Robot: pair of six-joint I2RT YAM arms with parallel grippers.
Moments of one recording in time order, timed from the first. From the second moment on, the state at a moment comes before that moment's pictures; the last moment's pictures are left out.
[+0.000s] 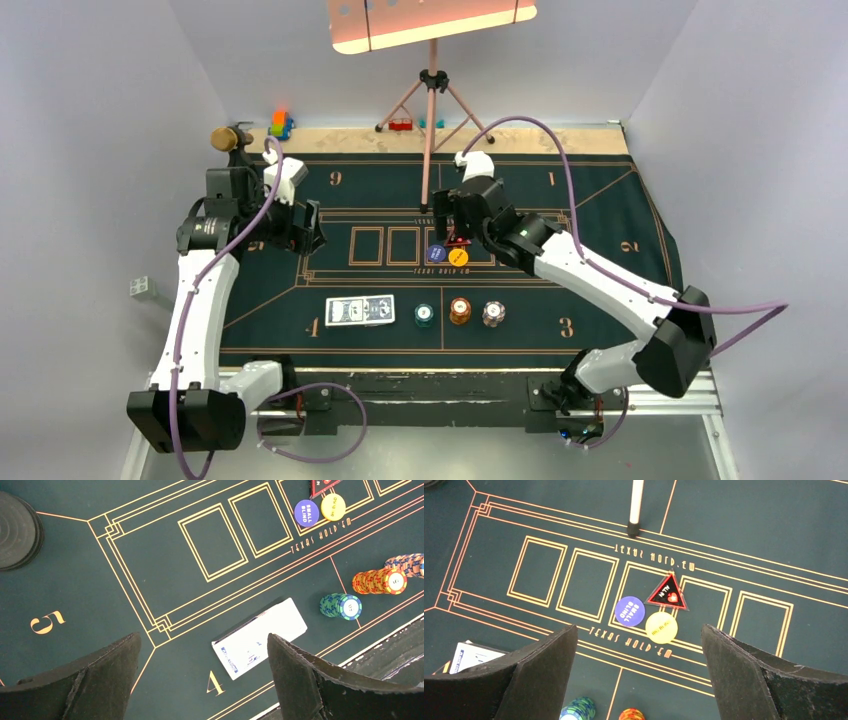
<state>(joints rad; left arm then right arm) 0.05 1.08 1.15 -0.91 0.46 0.24 0.79 1.37 1.18 -0.41 0.40 0.38</state>
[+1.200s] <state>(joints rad) 0.05 1.10 1.15 -0.97 0.50 0.25 0.83 1.95 1.29 -0.31 0.33 0.52</state>
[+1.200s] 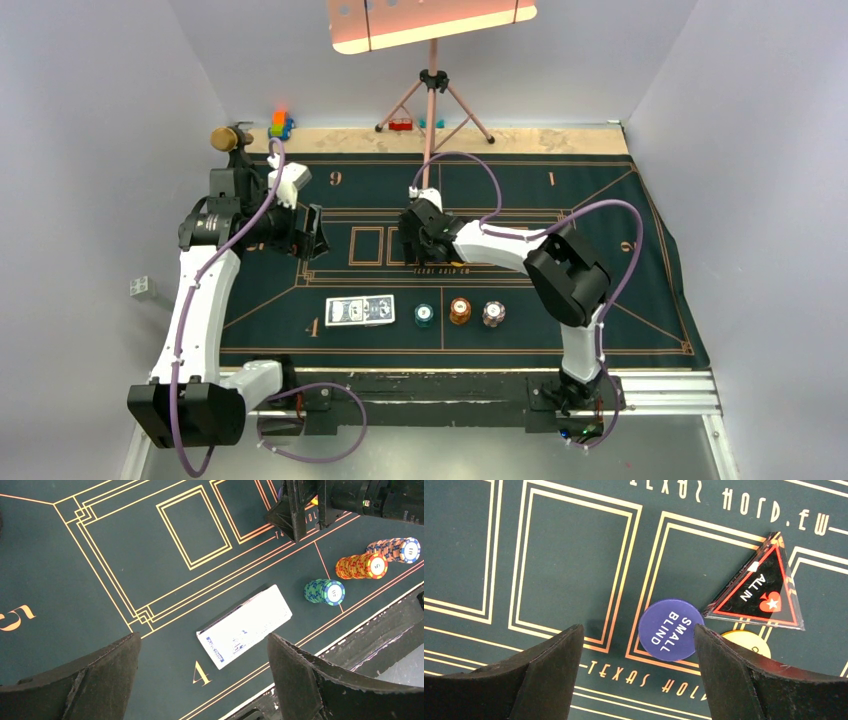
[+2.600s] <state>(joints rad) 0.05 1.12 1.18 -0.98 0.50 0.25 0.81 1.95 1.26 -0.33 0.33 0.58</state>
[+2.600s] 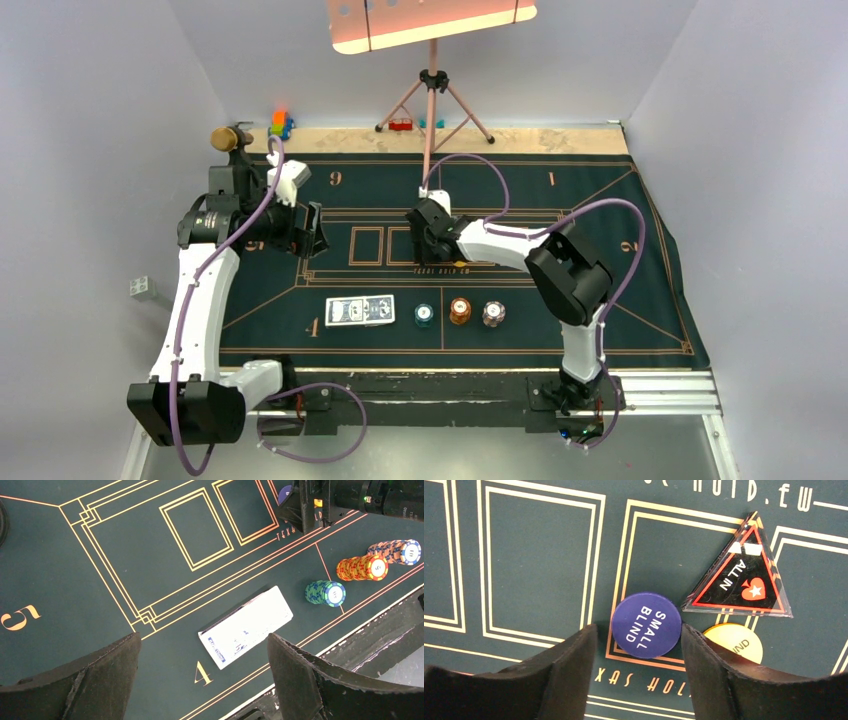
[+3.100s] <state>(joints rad) 0.06 1.15 1.18 -0.97 0.43 0.25 0.88 2.10 1.49 -0.40 0.34 0.58</state>
